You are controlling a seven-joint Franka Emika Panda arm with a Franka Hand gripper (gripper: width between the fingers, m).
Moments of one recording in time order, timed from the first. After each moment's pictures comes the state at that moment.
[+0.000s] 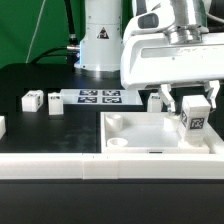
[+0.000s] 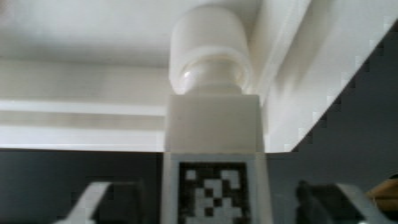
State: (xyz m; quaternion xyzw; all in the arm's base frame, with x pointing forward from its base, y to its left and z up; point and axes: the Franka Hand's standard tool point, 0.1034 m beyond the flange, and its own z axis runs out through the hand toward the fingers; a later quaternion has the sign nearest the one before) arm 0.618 0.110 0.077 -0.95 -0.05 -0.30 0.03
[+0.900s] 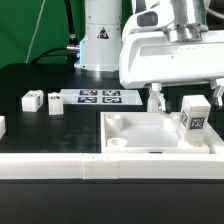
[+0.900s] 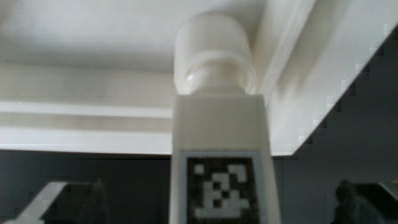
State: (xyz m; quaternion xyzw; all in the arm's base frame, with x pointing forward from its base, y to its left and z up) arm 0.620 0.108 0.093 -0.96 -0.06 -0.27 0.03
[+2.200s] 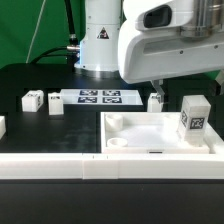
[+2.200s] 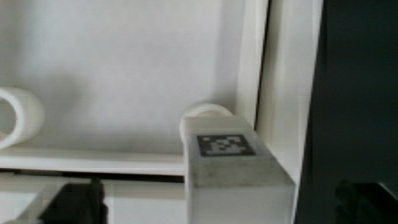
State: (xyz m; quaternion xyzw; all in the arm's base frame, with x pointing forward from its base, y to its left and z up) arm 0.637 0.103 0.102 -0.99 -0.05 0.13 0.06
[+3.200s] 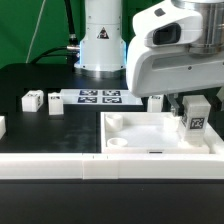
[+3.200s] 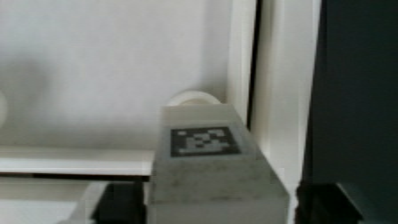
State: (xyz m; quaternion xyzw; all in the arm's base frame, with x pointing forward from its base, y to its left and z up) arm 0.639 0.112 0.084 -0.99 -0.04 0.10 0.06
